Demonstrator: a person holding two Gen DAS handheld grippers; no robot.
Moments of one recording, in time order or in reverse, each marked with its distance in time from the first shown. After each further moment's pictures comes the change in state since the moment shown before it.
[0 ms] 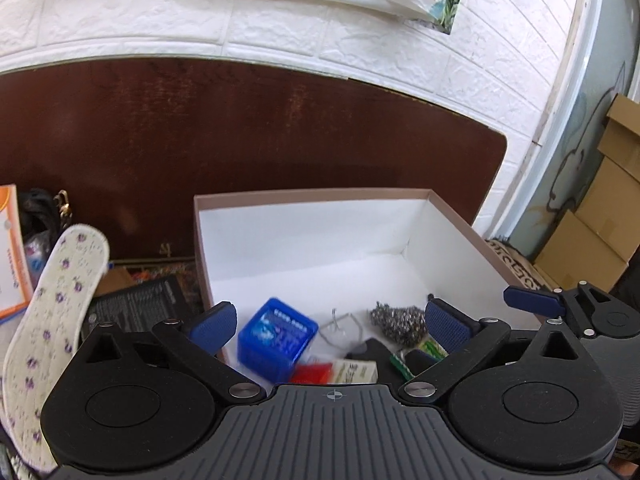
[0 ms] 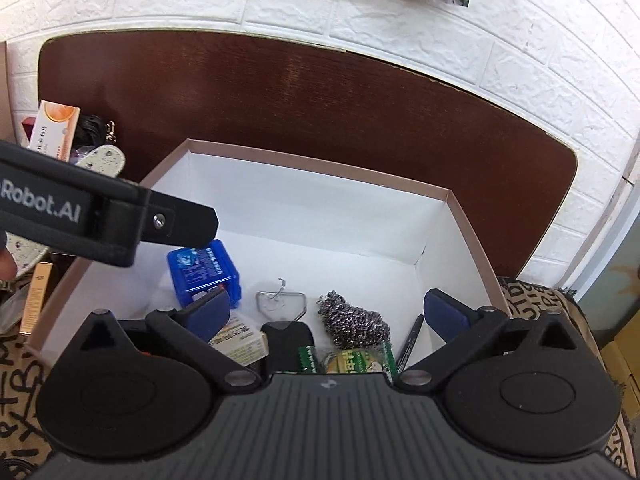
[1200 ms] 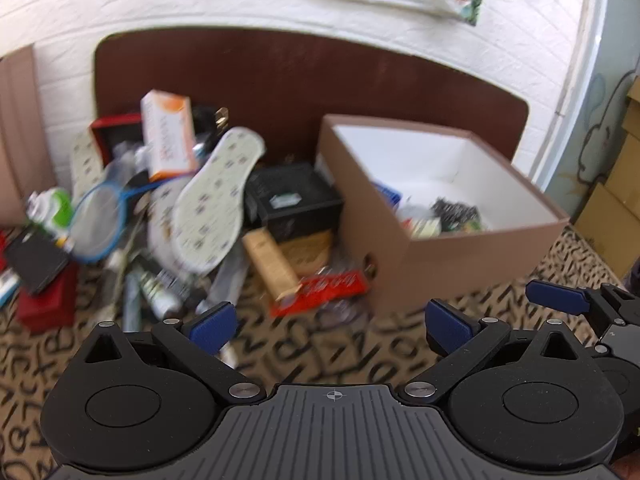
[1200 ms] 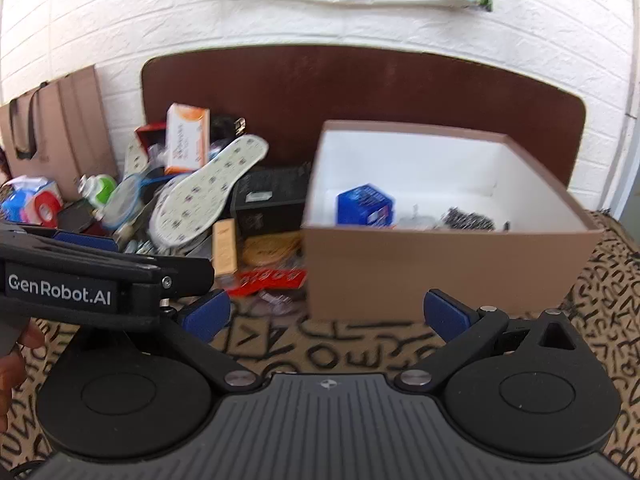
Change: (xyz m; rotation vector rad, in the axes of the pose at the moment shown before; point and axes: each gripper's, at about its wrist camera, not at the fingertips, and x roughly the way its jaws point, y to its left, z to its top) left arm -0.158 0.049 -0.129 -0.024 0.027 0.172; right arm -0.121 0.119 -0.073 0.144 -0.019 0.139
